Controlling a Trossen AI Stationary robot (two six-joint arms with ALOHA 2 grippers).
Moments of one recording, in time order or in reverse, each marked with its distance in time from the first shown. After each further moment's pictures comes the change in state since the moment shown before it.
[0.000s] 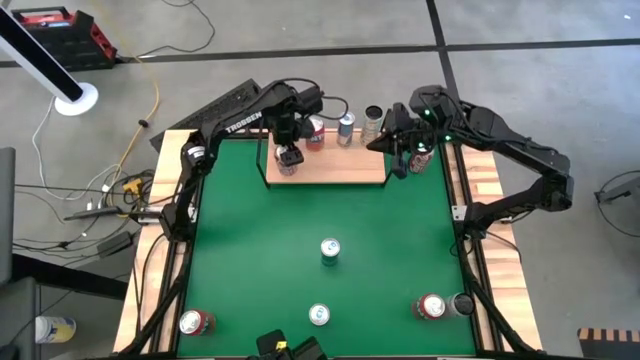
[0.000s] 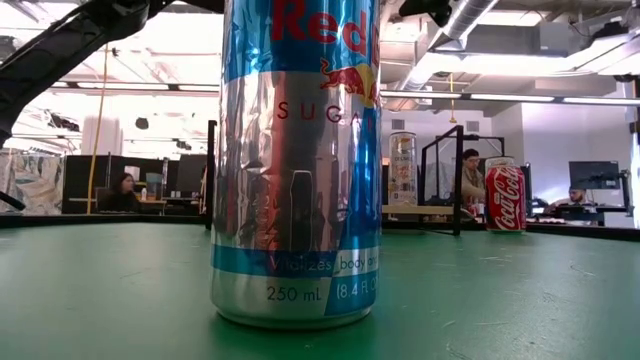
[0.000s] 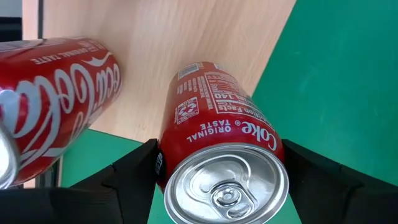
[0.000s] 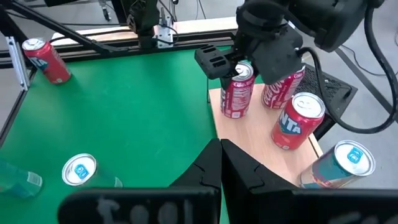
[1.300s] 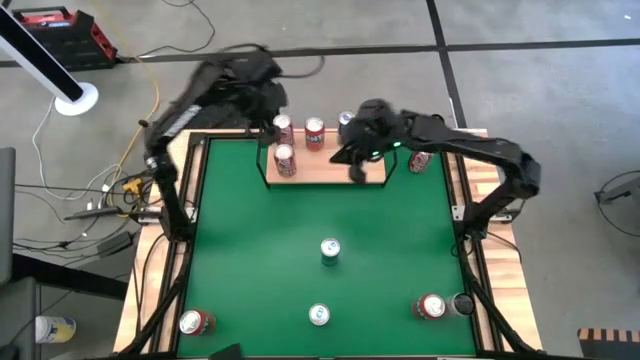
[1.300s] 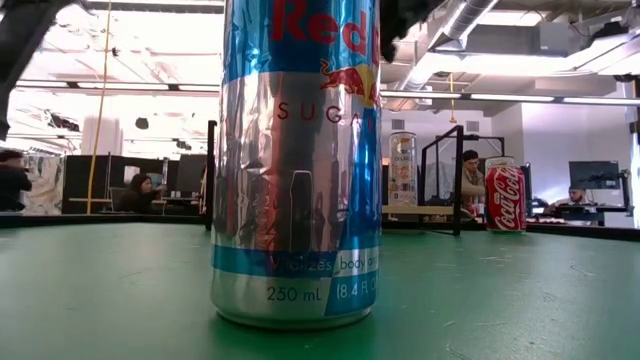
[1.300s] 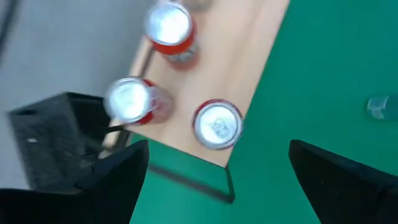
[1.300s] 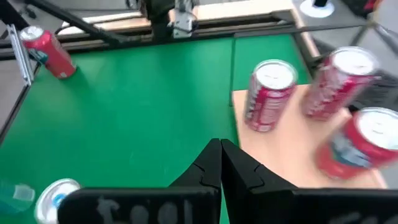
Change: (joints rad) left arm 0.011 -0.318 0.132 0.013 -0.015 -0.019; right arm 0.056 0.277 -0.002 0.219 -0.068 0.018
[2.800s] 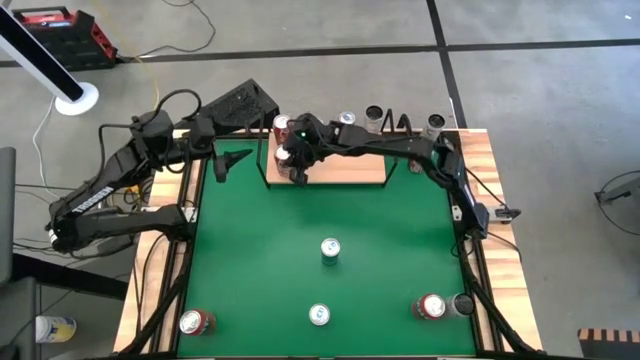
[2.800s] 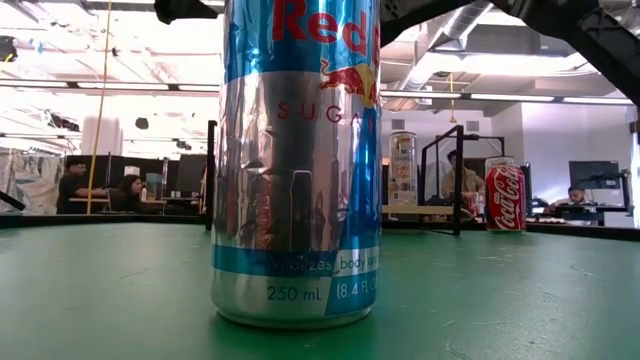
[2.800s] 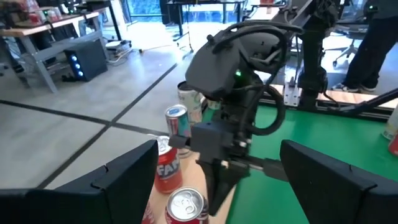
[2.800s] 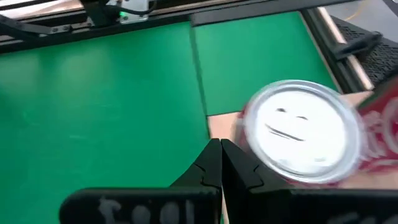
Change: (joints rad) left arm -0.015 -1.081 -1.323 1.176 0.149 -0.111; right arm 0.015 0.618 0.425 0.113 0.077 0.060
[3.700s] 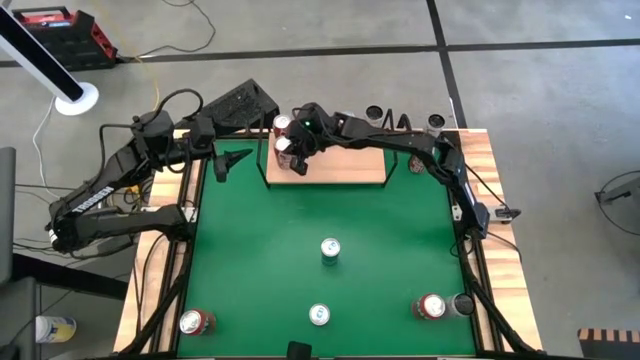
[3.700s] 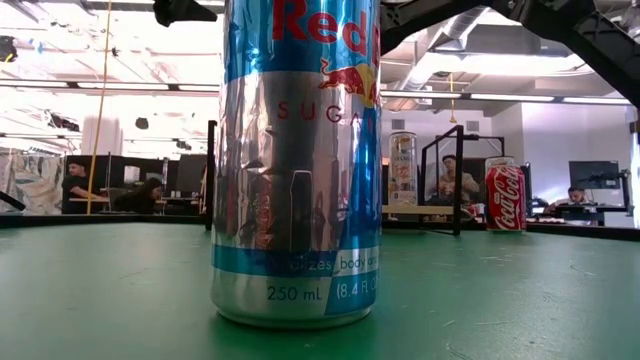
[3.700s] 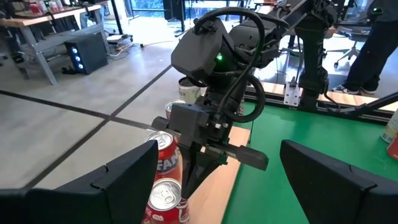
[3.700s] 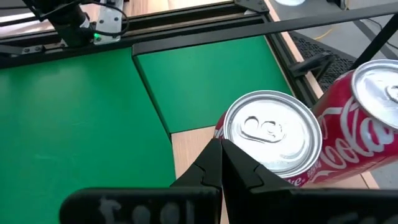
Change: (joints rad) left arm 0.000 0.001 0.000 -0.011 -0.009 -0.028; right arm -0.059 -0.001 0.000 0.070 0.012 -0.026
